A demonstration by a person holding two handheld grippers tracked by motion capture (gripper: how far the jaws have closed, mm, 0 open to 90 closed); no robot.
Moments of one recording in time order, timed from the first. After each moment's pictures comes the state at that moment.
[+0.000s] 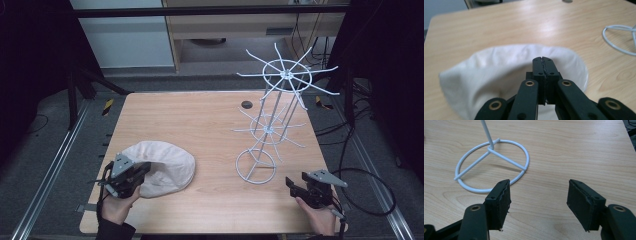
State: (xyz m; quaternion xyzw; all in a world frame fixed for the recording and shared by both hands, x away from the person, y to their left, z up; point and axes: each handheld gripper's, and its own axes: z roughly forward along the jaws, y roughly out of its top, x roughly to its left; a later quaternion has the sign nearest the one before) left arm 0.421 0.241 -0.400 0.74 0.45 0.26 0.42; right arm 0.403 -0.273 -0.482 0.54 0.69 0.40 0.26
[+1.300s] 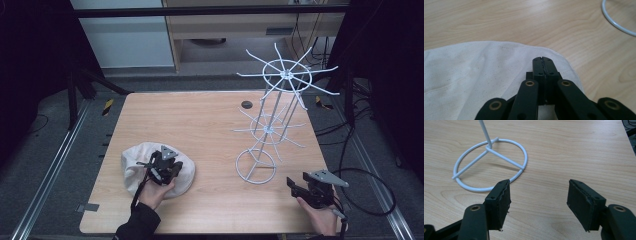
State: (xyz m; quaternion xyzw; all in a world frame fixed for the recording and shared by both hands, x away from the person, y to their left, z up) left arm 0.463 0.173 -0.445 0.81 0.44 0.19 0.33; right arm 0.402 -0.276 -0.482 0.55 0.69 0.40 0.26
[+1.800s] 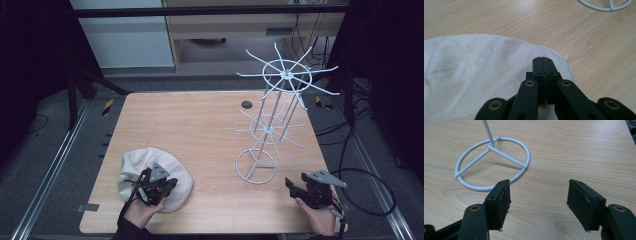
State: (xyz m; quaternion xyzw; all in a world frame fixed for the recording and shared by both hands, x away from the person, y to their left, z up) left arm 0.412 0.194 -0.439 0.83 0.40 0.17 0.34; right arm 0.402 -0.273 -0.483 0.54 0.69 0.40 0.26
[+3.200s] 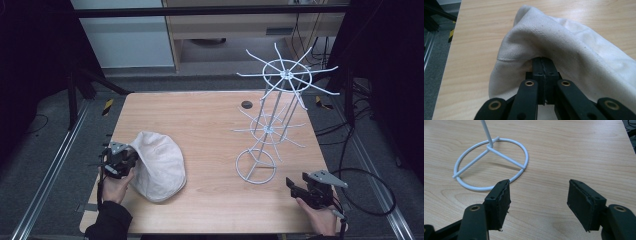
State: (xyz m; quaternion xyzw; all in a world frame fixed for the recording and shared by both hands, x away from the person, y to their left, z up) left arm 0.490 0.290 -0.445 0.71 0.55 0.28 0.33; right arm 0.402 -0.275 -0.483 0.54 0.70 0.40 0.26
